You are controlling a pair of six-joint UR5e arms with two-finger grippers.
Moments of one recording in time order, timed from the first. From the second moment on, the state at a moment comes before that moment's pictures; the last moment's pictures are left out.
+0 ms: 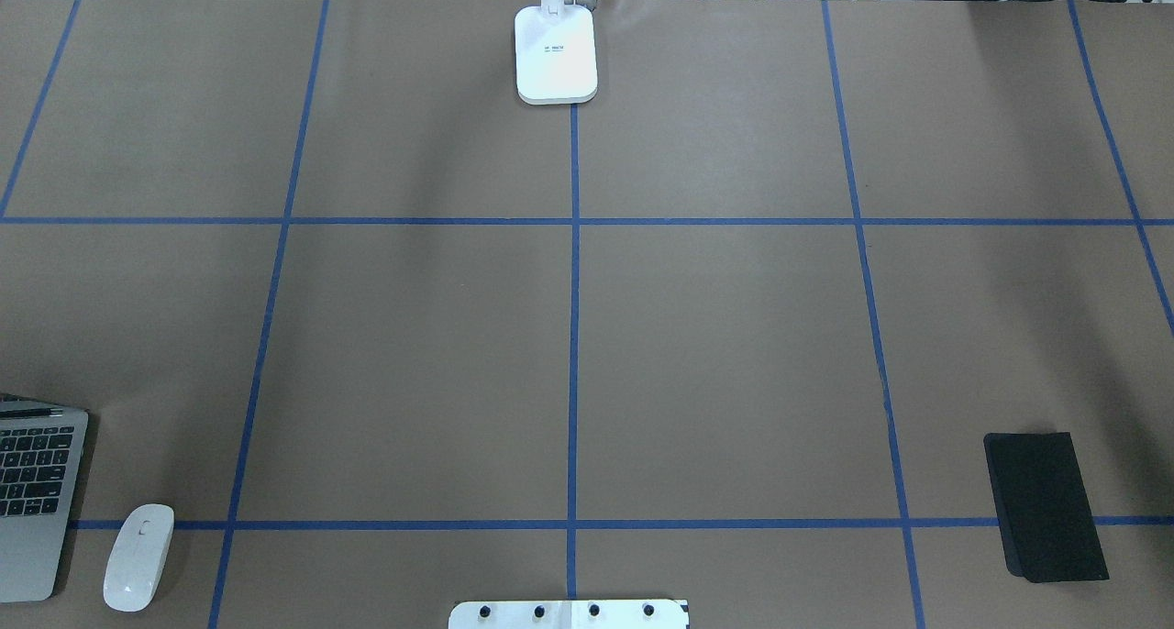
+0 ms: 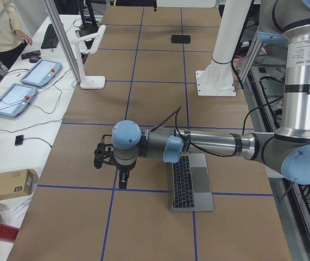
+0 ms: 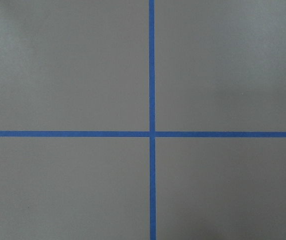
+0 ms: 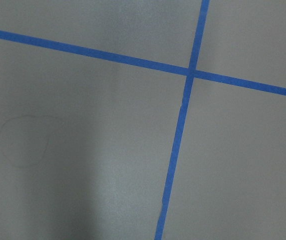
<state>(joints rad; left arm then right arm) -1.64 -1.55 -1.67 -1.67 -2.41 -0.08 1.40 -1.64 1.78 -1.63 2.23 0.00</state>
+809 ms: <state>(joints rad) -1.64 -1.53 -1.68 -1.63 -2.41 -0.14 1.37 -1.63 1.78 -1.64 2.21 0.01</state>
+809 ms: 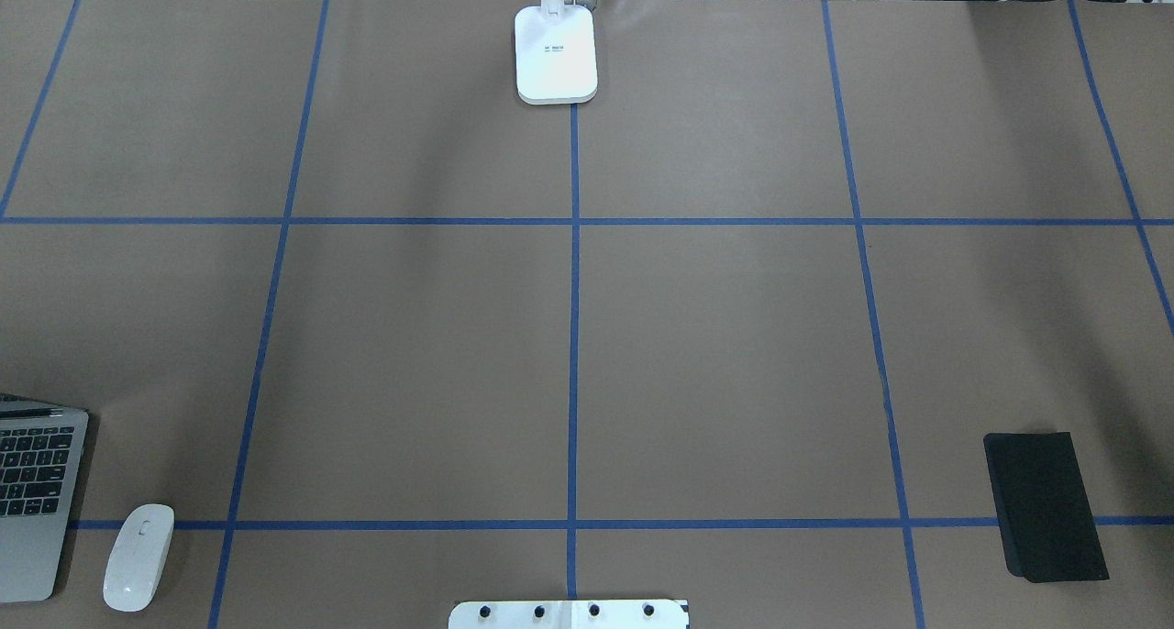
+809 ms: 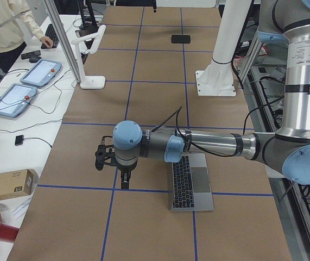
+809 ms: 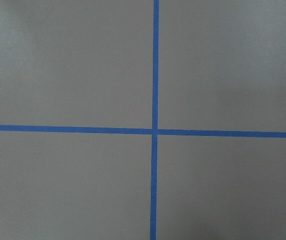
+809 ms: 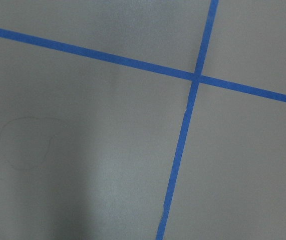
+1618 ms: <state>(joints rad) -1.63 -1.32 -1.85 -1.55 -2.41 -0.53 1.31 -1.65 1.83 -1.63 2.26 0.16</state>
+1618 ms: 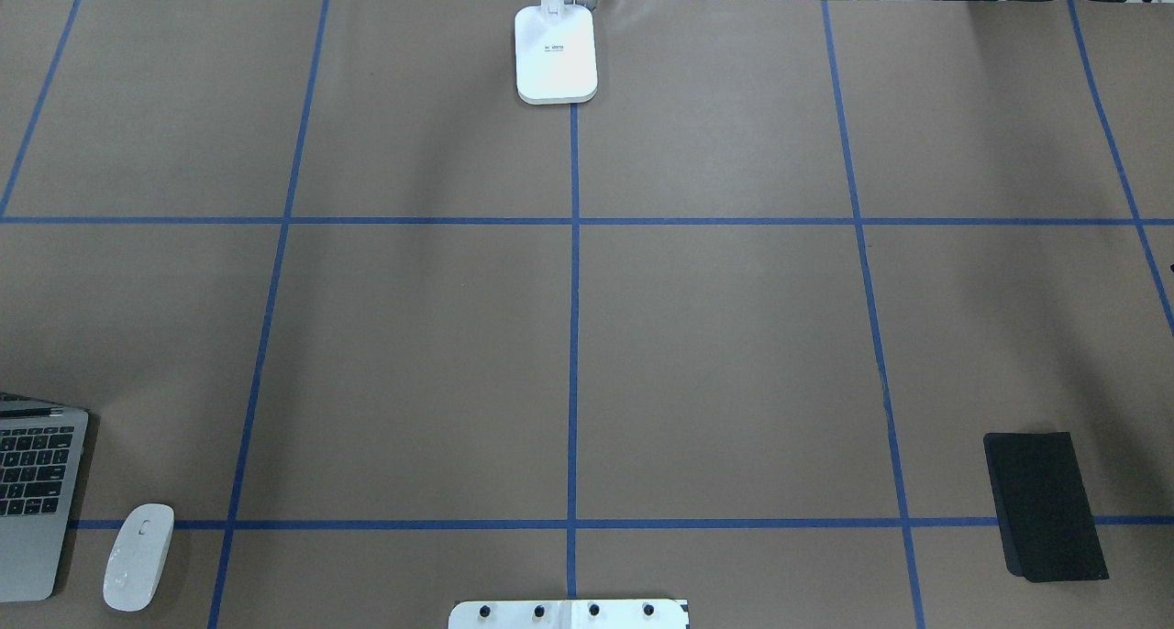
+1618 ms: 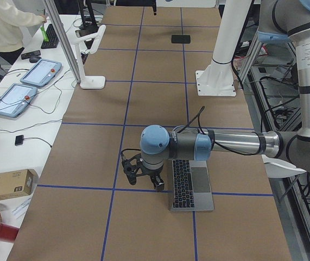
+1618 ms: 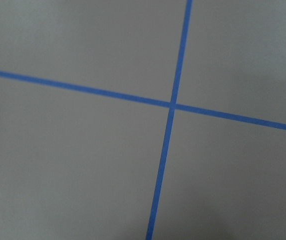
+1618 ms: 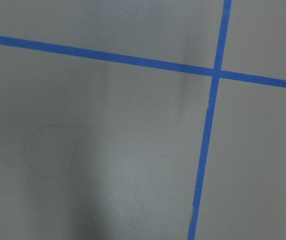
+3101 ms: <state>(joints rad) -1.63 -1.19 -1.86 -1.58 -2.50 -1.02 1.29 -1.69 1.87 -1.63 2.32 0.16</state>
